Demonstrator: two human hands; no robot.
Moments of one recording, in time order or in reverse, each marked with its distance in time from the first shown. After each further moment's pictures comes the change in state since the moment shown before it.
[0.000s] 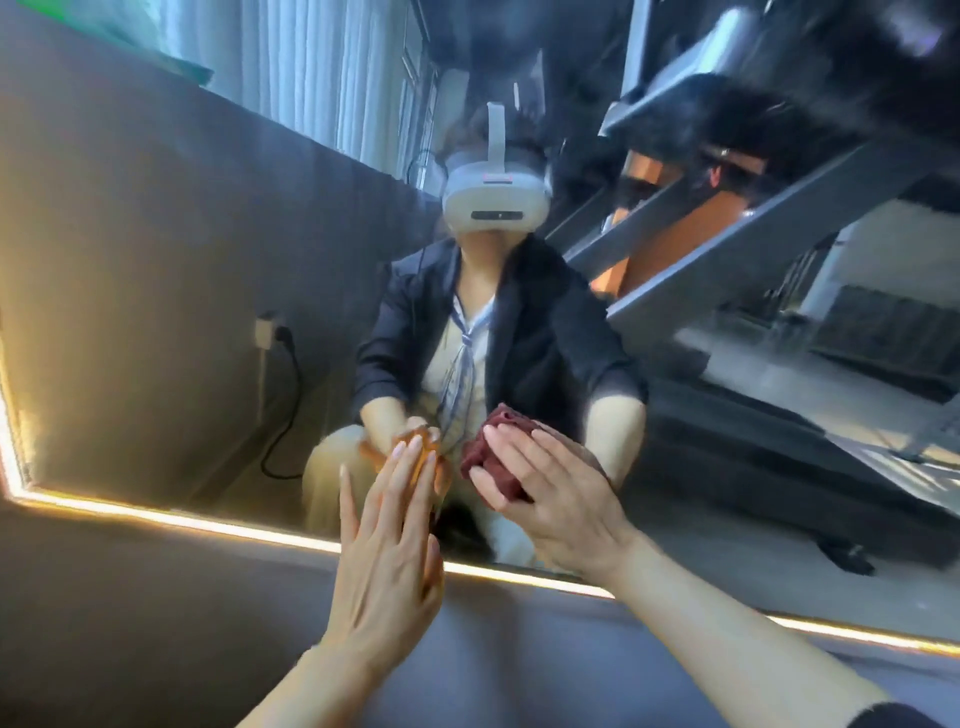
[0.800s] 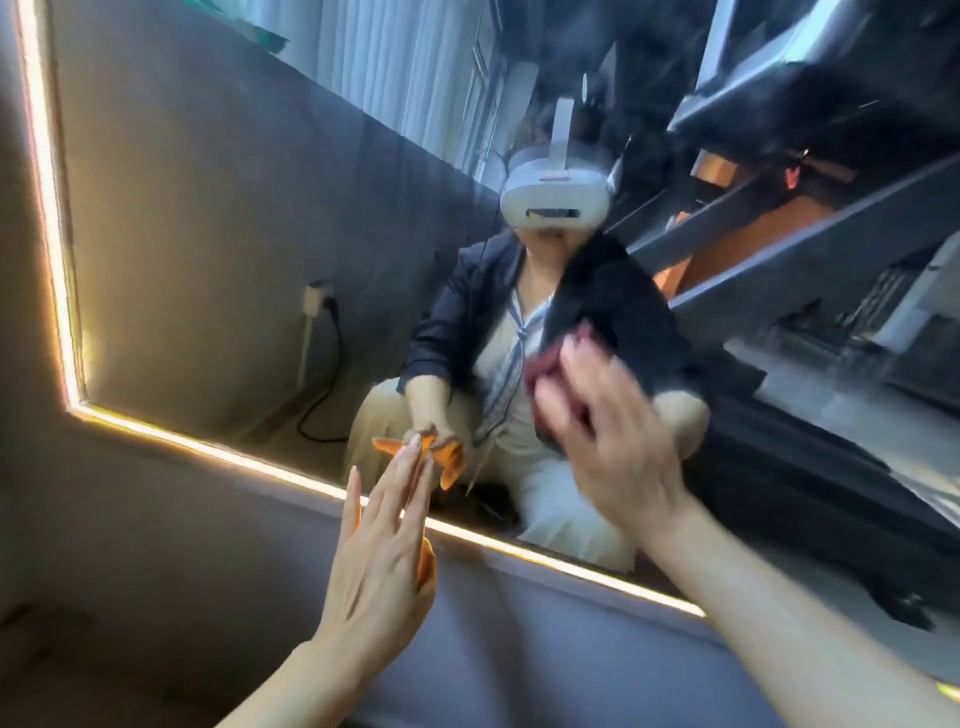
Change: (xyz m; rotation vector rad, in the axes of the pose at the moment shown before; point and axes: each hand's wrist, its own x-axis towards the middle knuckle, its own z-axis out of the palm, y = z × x) left_hand -0.043 0.005 0.007 0.031 -0.172 -0.216; right_hand 0.009 0.028 -0.008 -0.006 0.212 0.202
